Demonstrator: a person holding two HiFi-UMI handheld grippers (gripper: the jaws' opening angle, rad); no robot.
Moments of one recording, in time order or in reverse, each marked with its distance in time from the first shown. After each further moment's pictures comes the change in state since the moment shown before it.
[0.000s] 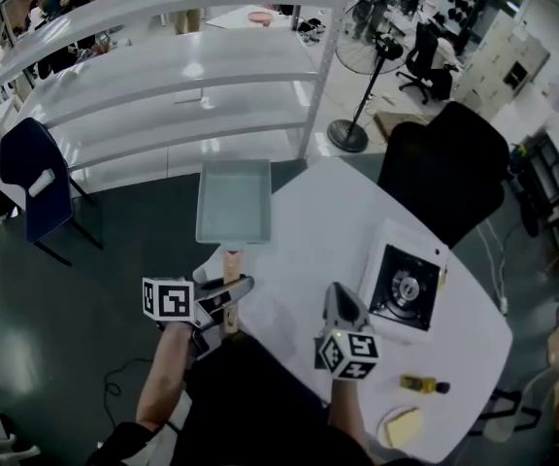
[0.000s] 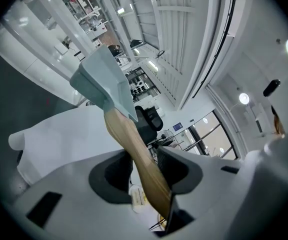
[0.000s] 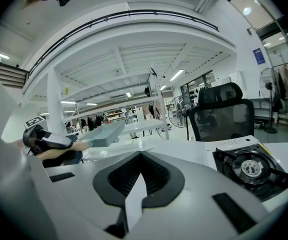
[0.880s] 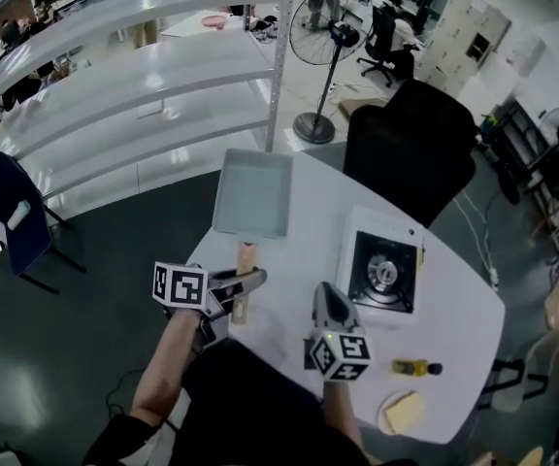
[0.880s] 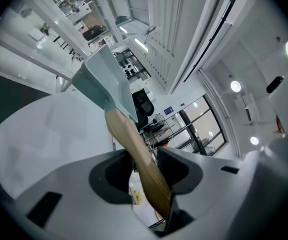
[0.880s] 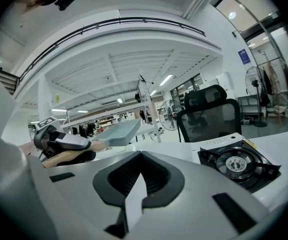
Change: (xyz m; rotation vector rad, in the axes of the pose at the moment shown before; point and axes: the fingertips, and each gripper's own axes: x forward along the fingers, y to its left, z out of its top) left arm 0.086 -0.030 -0.009 0.073 0.208 -0.105; right arm -0.029 -0.030 0.004 0.093 -0.068 -0.090
